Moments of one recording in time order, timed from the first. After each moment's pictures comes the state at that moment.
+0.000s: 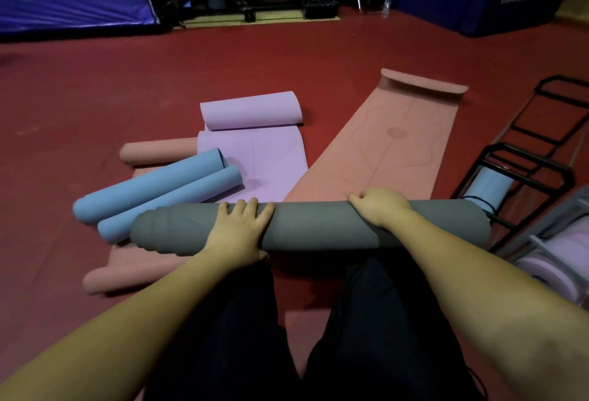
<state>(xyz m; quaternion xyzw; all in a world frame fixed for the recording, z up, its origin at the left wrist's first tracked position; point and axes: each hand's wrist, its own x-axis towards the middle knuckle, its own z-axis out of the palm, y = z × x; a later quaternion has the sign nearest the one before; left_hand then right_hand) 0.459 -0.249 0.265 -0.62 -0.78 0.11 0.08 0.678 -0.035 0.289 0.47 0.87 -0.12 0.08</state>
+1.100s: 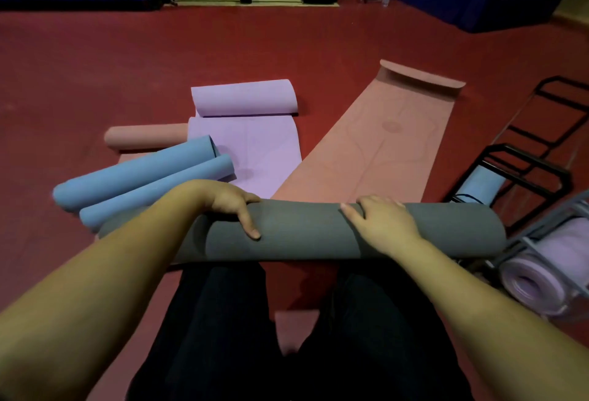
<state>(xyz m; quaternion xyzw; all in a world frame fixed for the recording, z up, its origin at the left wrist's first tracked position) 0.400 -0.195 0.315 -0.49 -0.70 0.01 -0.52 0.699 -0.066 0.277 0.41 0.91 -0.04 -0.03</state>
